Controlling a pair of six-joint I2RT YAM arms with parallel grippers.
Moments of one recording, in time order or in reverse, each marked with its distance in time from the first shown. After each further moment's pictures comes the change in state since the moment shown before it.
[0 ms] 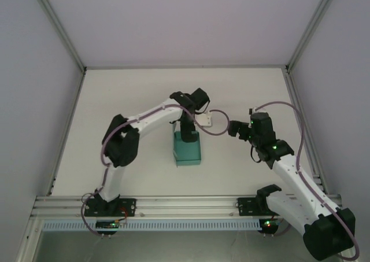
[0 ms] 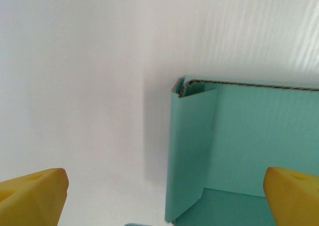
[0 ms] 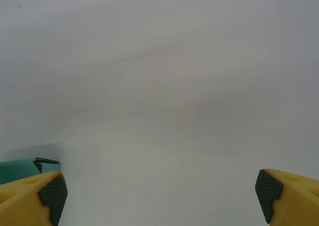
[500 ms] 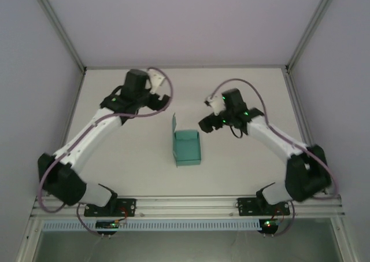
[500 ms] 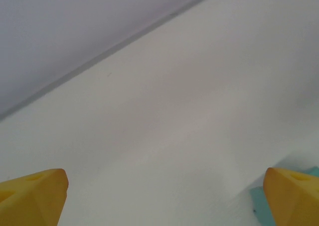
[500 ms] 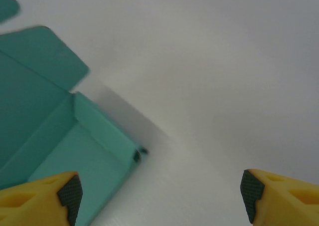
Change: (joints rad) left arm 0.341 -0.656 -0.481 0.494 -0.012 -0.565; right arm 0.136 0.613 0.430 -0.007 -0.441 -0.602
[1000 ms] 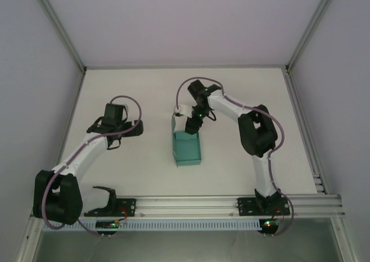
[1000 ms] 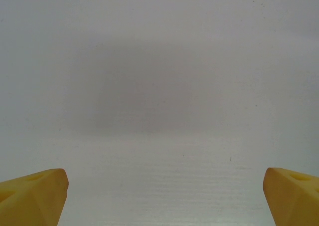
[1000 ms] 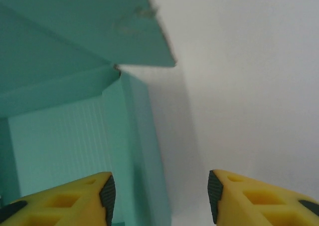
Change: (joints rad) left arm 0.274 -0.155 -0.514 0.043 0.025 -0.397; right arm 0.109 0.619 0.601 -0.508 -0.111 -0.598
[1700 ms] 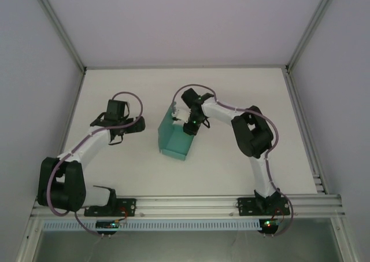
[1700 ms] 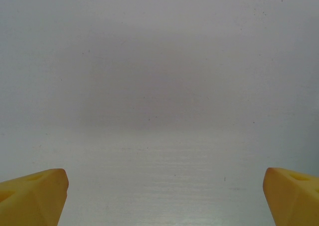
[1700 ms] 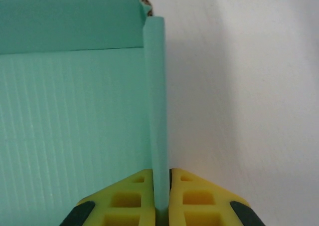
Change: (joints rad) left arm 0.011 0.115 0.047 0.036 0.027 -0.024; right arm 0.075 -0.001 -0.118 0.177 0.223 0.325
